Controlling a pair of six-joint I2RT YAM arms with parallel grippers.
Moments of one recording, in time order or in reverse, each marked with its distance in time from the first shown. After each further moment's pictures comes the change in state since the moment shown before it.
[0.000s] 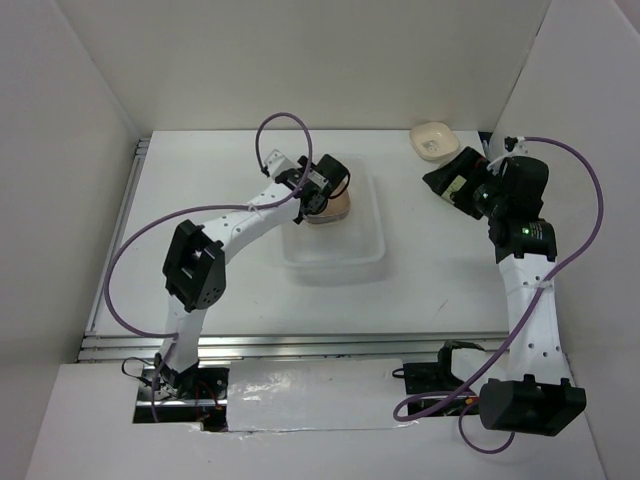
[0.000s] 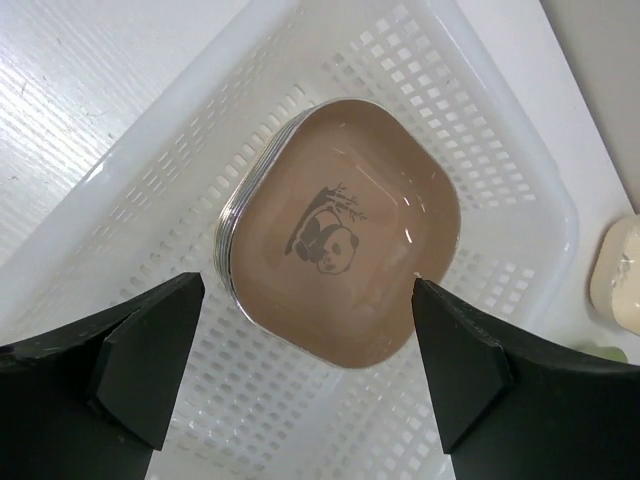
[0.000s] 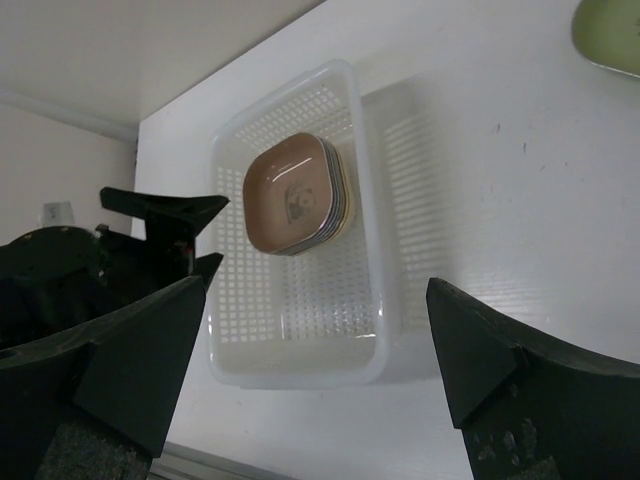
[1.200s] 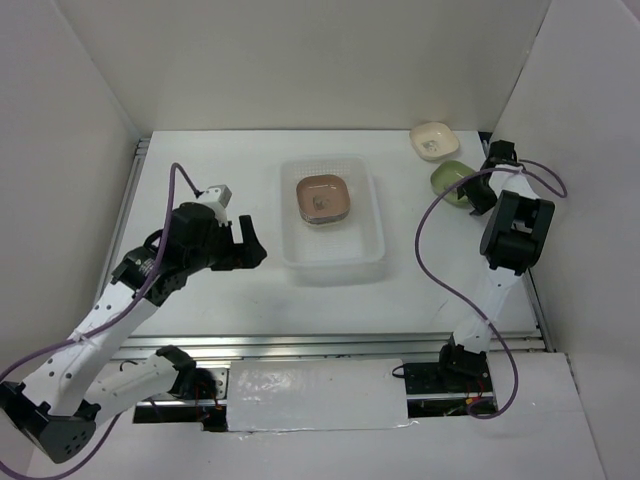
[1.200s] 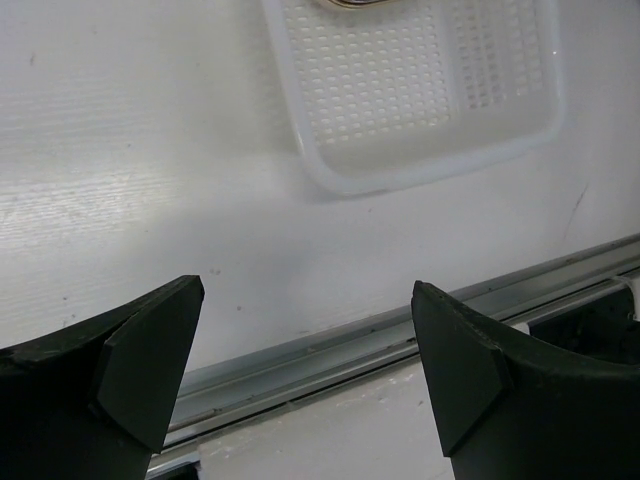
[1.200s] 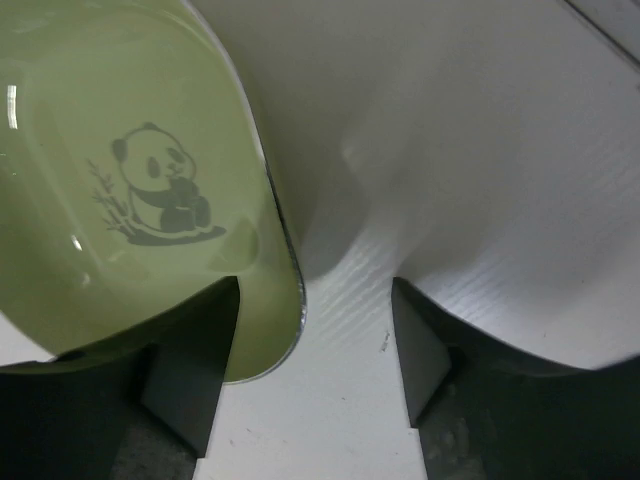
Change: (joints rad) left arm 0.165 -1.125 -0.811 0.066 0.694 0.980; right arm -0.187 1.172 0.522 -0.054 0.439 0.122
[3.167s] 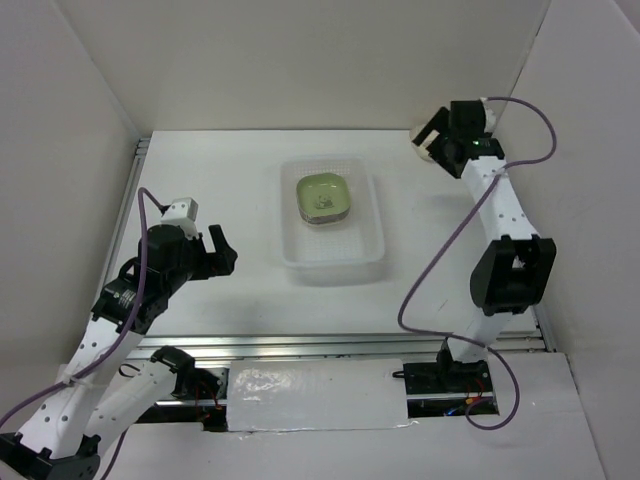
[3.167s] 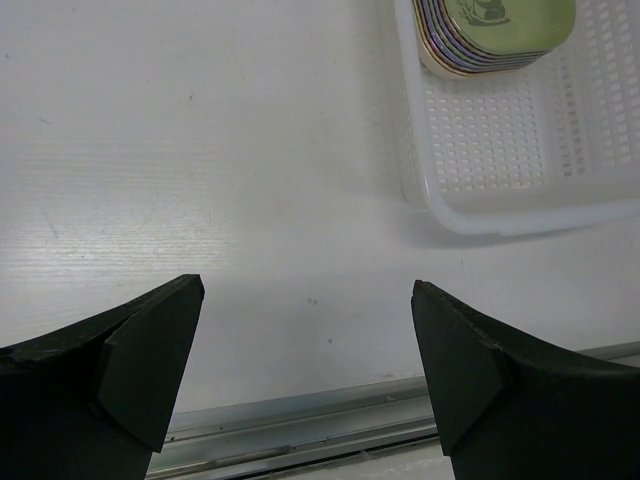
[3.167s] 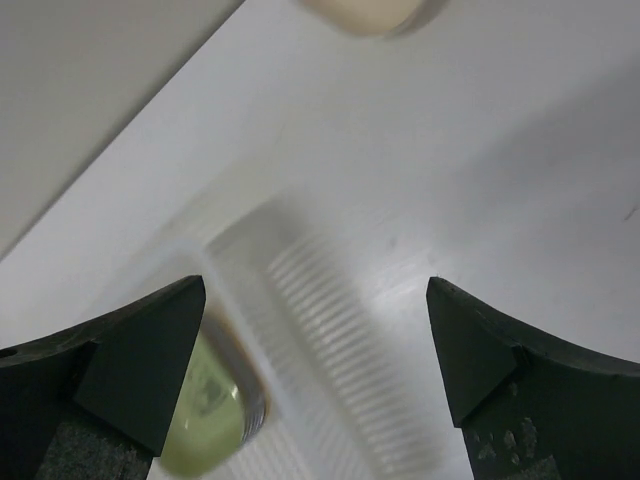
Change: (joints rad) left arm 0.171 -0.224 -0.181 0.055 -0.086 0.121; right arm 0.378 -0.494 -0.064 0.015 0.063 -0.010
